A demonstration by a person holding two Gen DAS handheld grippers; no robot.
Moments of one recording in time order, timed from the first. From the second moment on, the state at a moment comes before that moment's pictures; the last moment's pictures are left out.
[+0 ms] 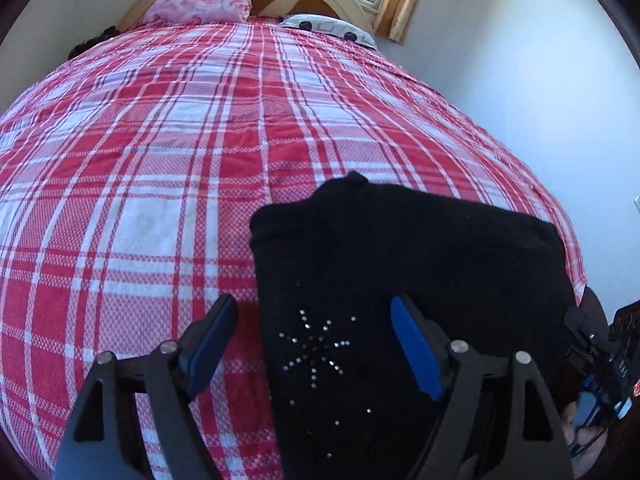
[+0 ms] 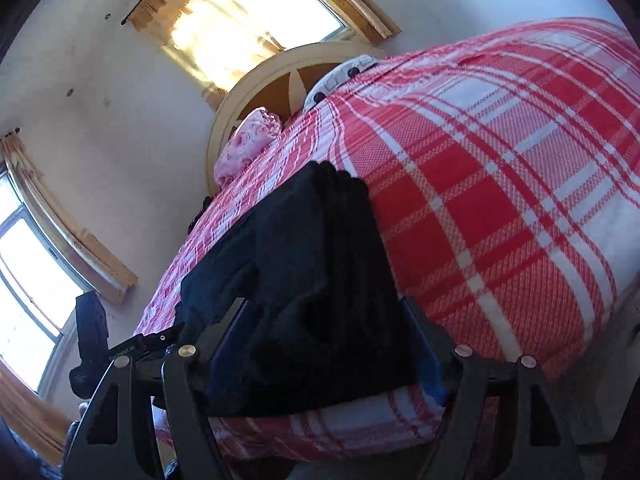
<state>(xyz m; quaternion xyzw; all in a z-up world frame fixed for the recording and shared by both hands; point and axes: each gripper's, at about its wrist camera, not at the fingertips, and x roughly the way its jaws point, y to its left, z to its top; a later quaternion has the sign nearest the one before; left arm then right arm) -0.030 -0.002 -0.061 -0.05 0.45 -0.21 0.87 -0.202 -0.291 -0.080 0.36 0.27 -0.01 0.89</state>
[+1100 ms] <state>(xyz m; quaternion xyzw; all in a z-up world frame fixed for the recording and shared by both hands) -0.024 0.040 -0.016 -0.07 0.39 -0.18 0.90 -0.142 -0.214 -0.016 0.19 0.29 0.05 0.94</state>
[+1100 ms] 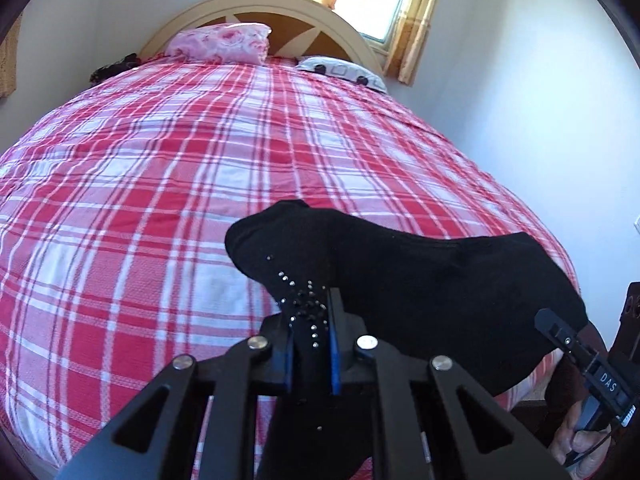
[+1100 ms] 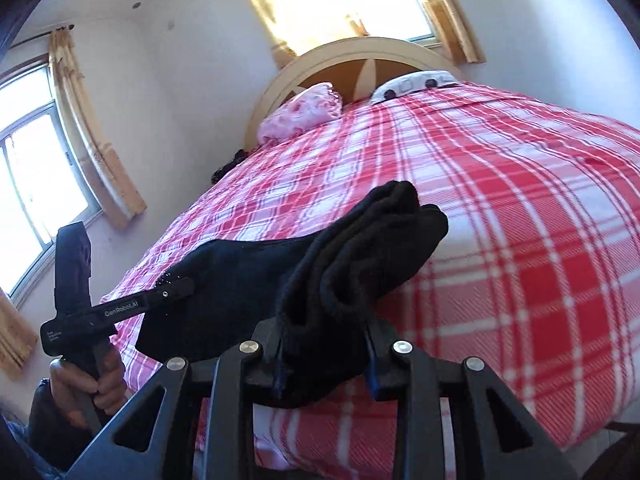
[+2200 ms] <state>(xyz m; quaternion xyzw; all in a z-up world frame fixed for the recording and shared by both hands) 0.002 0.193 0.022 -0.09 0.30 0.04 0.95 0.028 -0.039 0.018 0.13 0.28 0.24 0.92</state>
